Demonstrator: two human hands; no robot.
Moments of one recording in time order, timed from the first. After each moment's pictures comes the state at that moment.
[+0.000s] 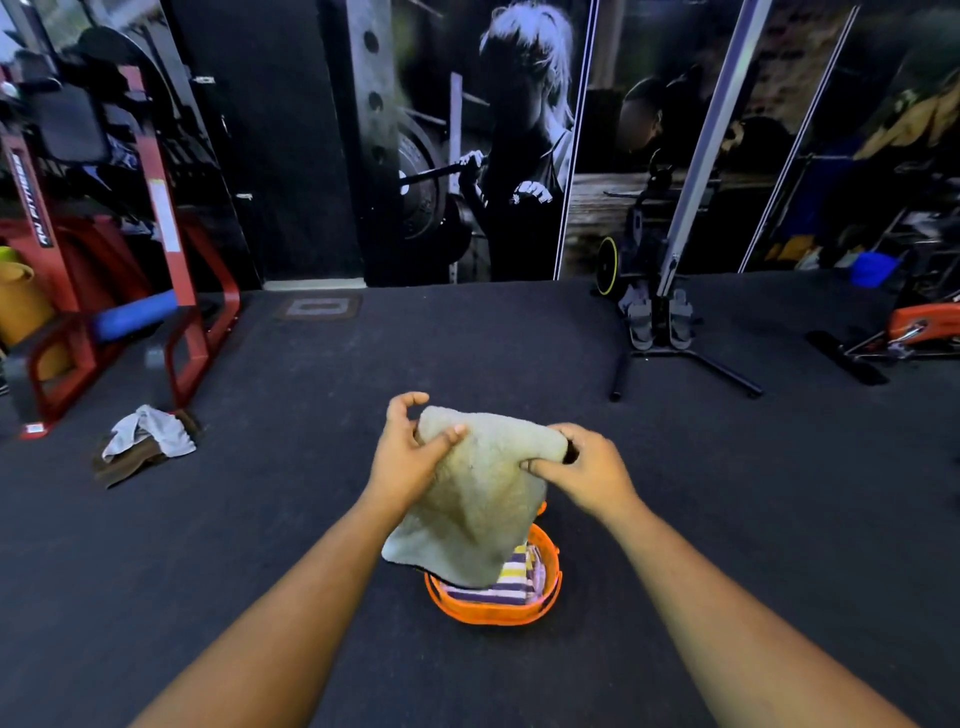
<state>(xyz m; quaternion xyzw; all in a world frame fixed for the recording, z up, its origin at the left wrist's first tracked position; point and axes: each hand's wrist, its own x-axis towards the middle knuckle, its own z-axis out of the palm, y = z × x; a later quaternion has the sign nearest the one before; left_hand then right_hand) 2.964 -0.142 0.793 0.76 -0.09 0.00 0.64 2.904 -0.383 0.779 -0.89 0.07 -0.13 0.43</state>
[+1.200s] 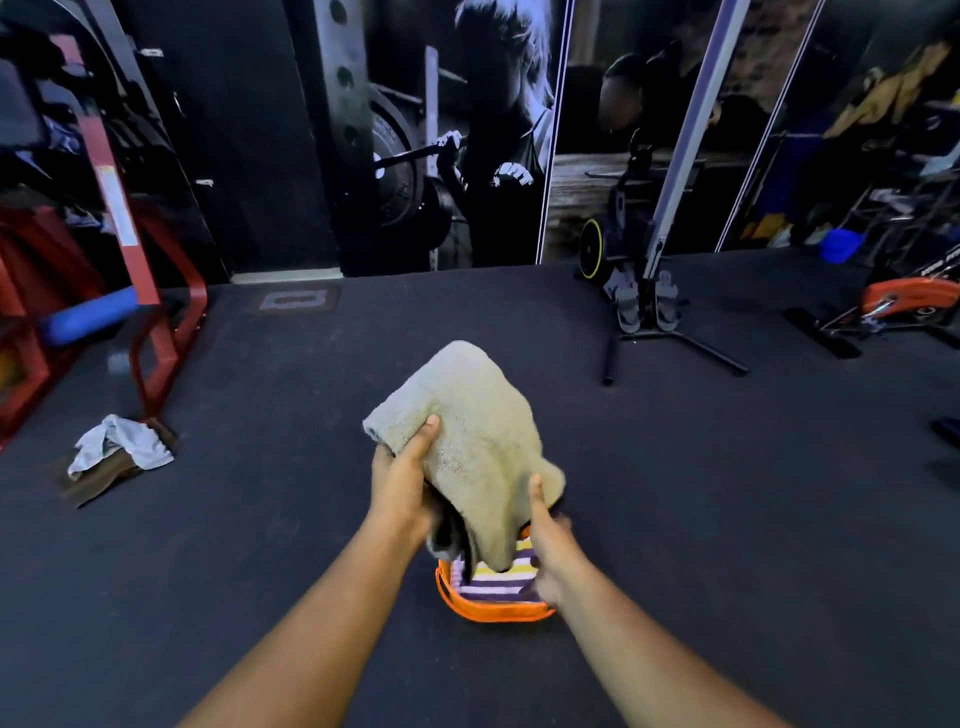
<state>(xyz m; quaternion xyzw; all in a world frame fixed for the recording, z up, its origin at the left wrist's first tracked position) 3.016 -0.108 0.774 0.46 0.09 -0.11 0.88 2.945 -0.257 0.680 -0.52 0.40 0.00 0.75</state>
